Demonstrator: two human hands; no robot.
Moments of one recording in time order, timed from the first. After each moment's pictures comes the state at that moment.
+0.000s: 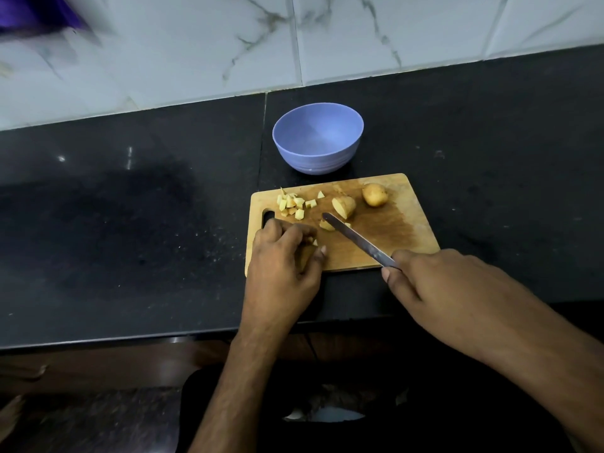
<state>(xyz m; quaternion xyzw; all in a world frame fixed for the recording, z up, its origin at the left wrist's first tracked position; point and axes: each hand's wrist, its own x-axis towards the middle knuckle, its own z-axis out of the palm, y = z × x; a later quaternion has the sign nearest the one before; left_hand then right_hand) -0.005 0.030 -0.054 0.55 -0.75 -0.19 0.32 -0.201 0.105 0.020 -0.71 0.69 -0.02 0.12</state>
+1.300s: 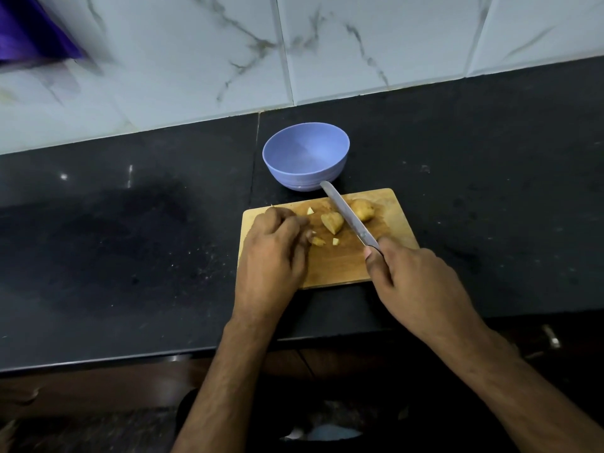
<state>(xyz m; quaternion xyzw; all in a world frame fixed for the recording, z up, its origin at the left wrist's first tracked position) -0.016 0.000 -0.043 0.49 -0.79 -0.06 0.36 -0.204 0.075 -0.029 -0.66 0.73 -0.19 0.06</state>
